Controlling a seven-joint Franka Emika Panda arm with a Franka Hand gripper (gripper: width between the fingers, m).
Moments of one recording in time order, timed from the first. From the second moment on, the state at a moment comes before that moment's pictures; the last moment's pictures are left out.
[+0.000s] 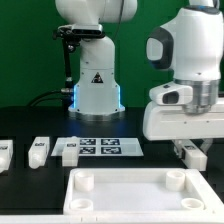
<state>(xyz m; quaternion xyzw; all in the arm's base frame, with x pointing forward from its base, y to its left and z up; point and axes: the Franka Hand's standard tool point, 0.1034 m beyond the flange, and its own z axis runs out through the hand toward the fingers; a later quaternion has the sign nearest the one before) 0.416 0.165 0.012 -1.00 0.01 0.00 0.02</state>
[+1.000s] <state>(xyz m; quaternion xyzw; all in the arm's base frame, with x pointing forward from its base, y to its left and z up) 0.414 0.122 0.034 -0.99 0.06 0.11 0.02</state>
